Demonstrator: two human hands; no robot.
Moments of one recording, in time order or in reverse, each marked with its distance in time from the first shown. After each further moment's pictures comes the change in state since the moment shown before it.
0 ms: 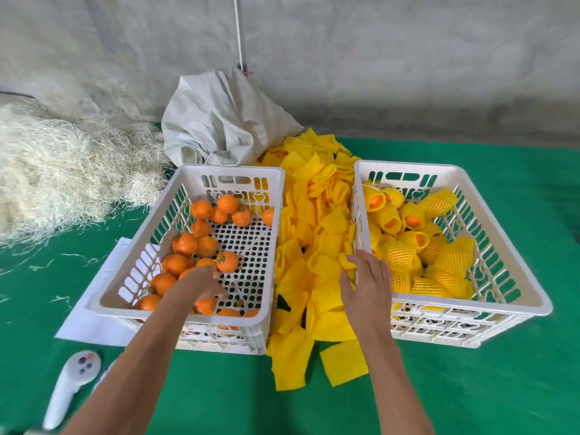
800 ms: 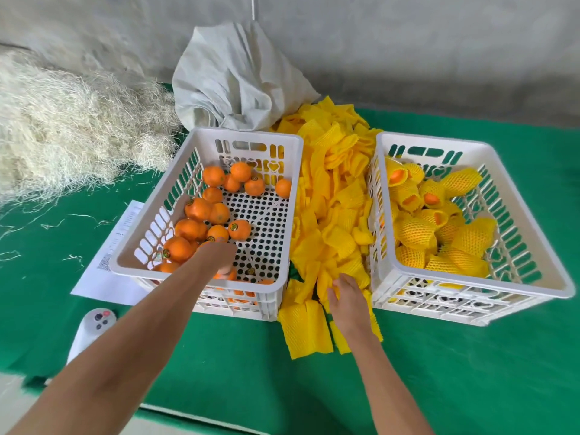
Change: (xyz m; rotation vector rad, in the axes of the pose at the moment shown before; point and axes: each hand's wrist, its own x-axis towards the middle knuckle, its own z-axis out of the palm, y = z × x) left_hand 0.015 0.000 0.014 0.564 -0.152 0.082; right_hand -0.067 0.030 0.086 -0.042 -0.528 0.195
